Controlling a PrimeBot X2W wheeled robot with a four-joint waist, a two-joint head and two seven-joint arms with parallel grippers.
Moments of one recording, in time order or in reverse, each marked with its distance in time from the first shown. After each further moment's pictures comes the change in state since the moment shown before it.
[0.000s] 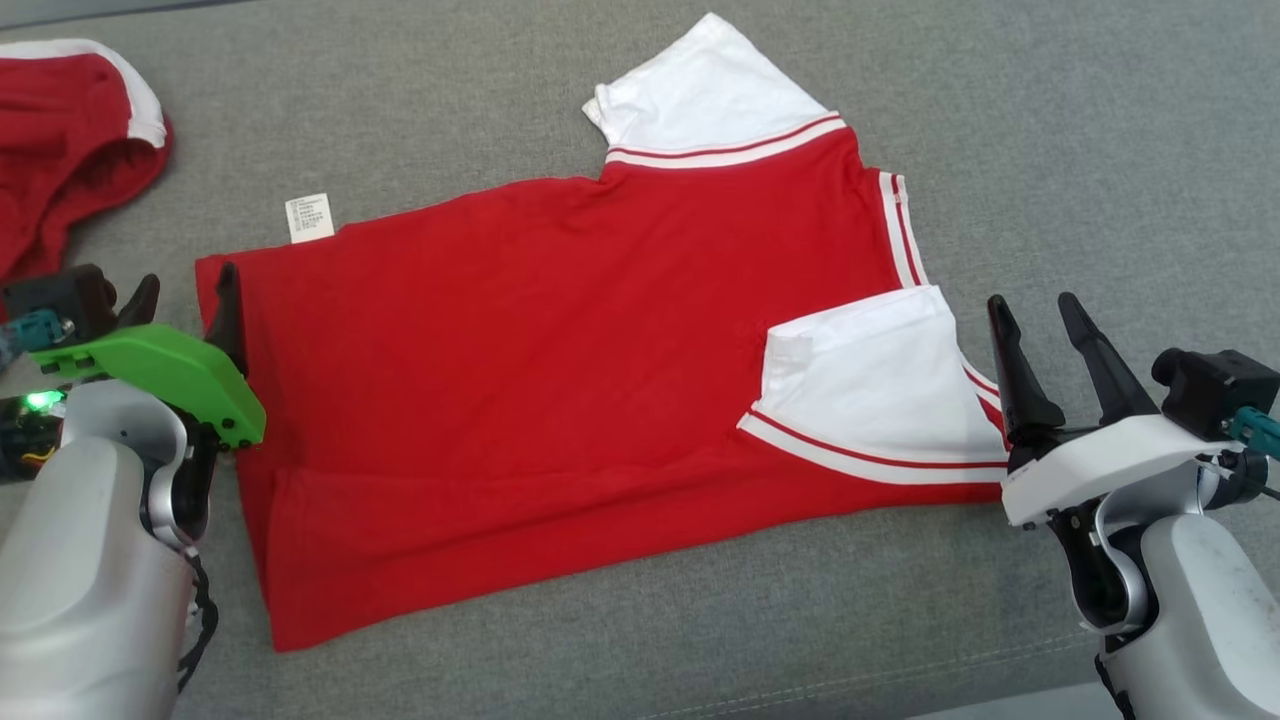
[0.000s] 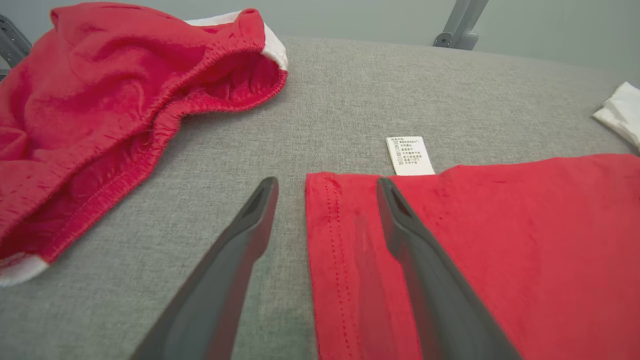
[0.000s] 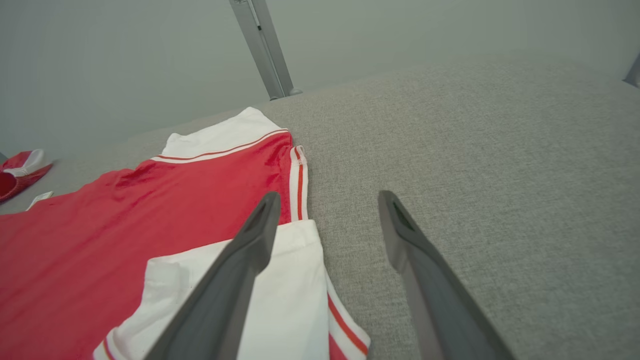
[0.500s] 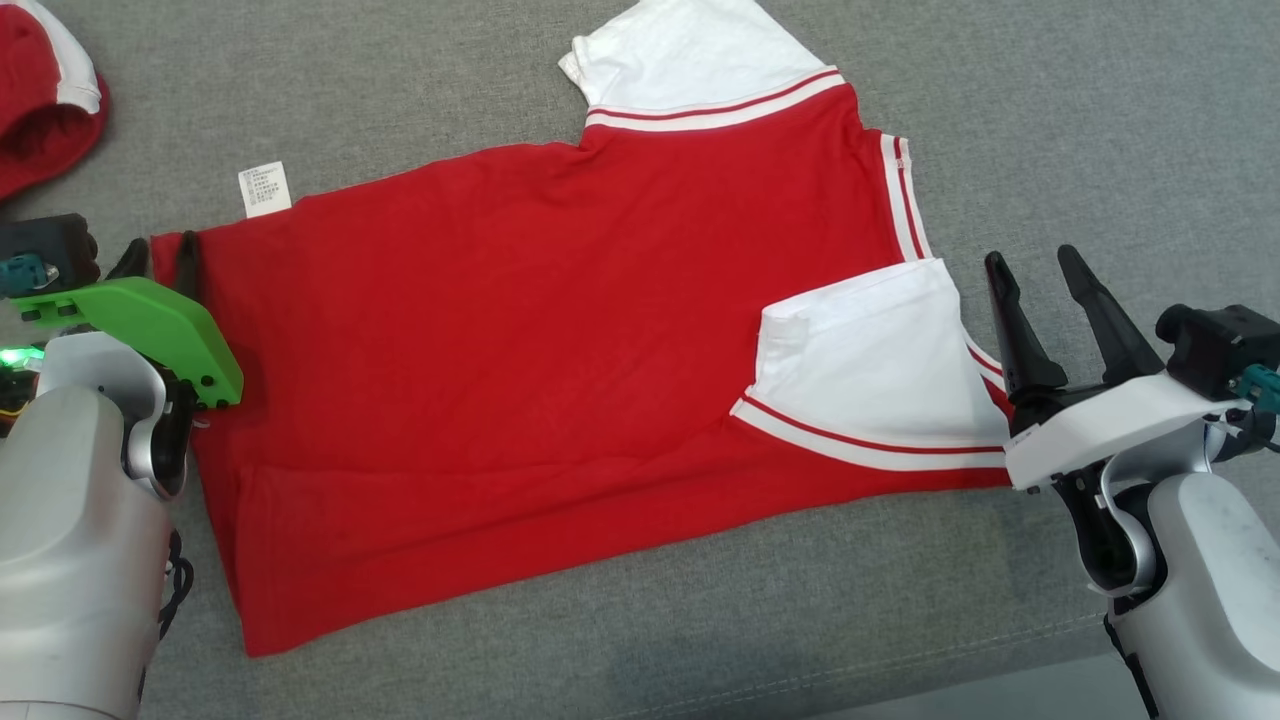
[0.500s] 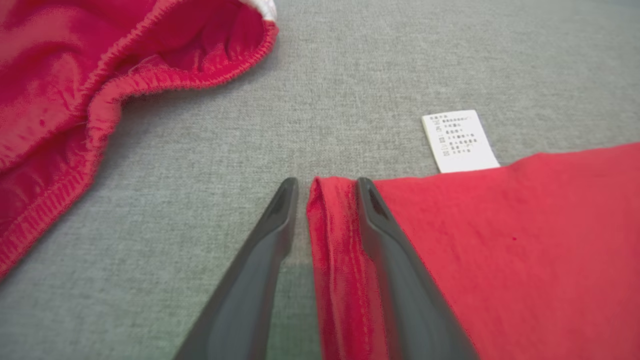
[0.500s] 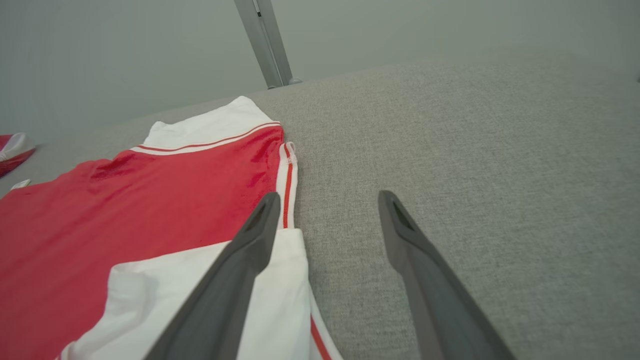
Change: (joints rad) left arm -0.151 0.008 -0.033 0.200 0.033 -0.003 -0.006; right arm -0.064 -0.046 0.047 0.003 0.023 0.000 -0.010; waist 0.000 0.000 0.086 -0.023
